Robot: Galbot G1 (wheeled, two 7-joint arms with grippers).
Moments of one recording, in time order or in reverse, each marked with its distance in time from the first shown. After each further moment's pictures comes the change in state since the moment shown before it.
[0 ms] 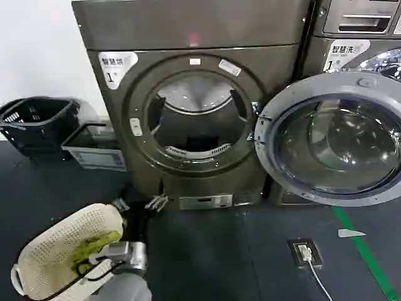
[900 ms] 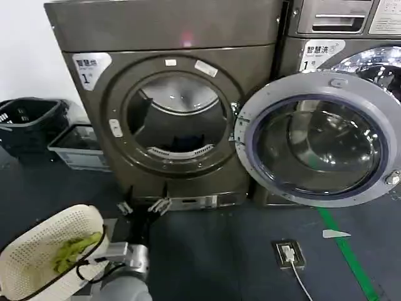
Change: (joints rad) left arm 0.012 -0.008 0.022 -0.026 -0.037 0.036 0.002; right arm 0.002 0.009 0.000 0.020 0.031 0.027 0.001
